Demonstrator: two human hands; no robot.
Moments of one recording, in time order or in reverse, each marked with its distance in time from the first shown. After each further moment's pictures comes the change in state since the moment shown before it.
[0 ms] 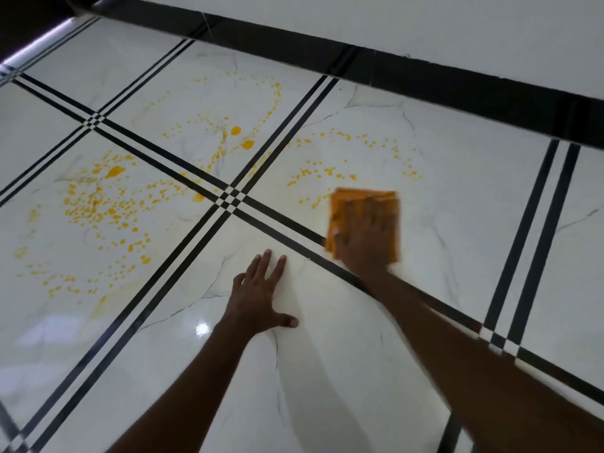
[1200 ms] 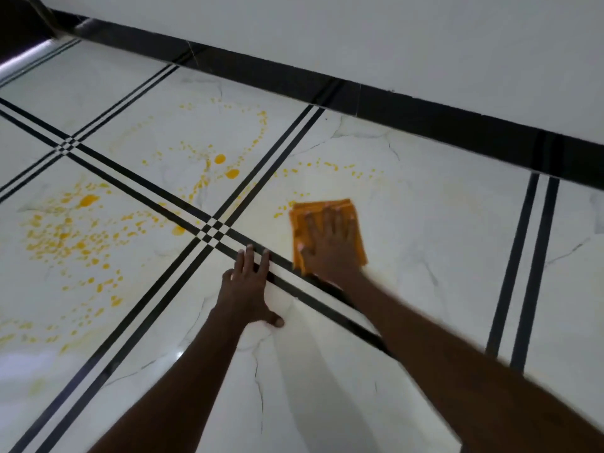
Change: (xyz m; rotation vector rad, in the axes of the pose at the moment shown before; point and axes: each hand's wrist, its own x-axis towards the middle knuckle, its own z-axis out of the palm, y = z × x) left_hand 0.079 0.003 -0.053 0.090 -0.054 -0.065; right_hand 0.067 -0.031 0.017 -0.057 -0.037 -0.210
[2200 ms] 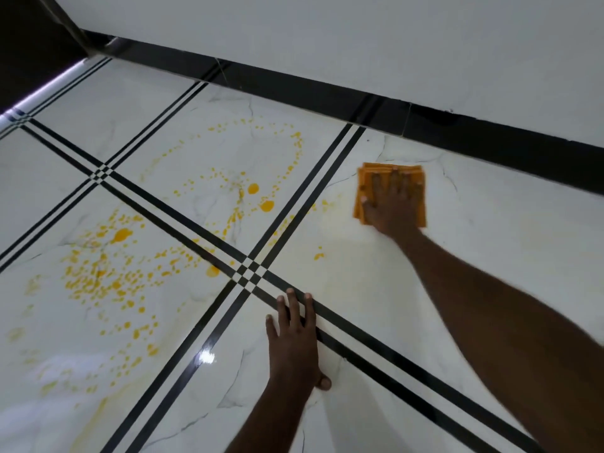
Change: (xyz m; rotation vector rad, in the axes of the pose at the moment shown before) left_hand 0.014 0.016 -0.003 0.001 -0.093 -0.088; right_hand 0.180 0.047 -0.021 0.150 -0.182 0.185
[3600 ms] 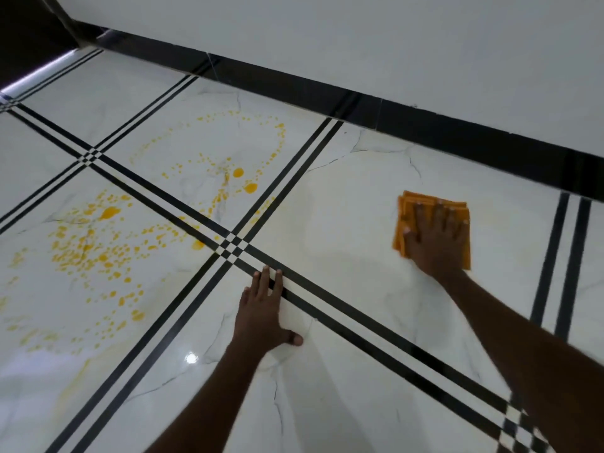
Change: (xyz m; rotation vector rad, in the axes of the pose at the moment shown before) left_hand -0.014 -0.026 0.020 -0.235 0.199 0.092; right_hand -0.138 0.128 -0.009 -0.097 0.096 0.151
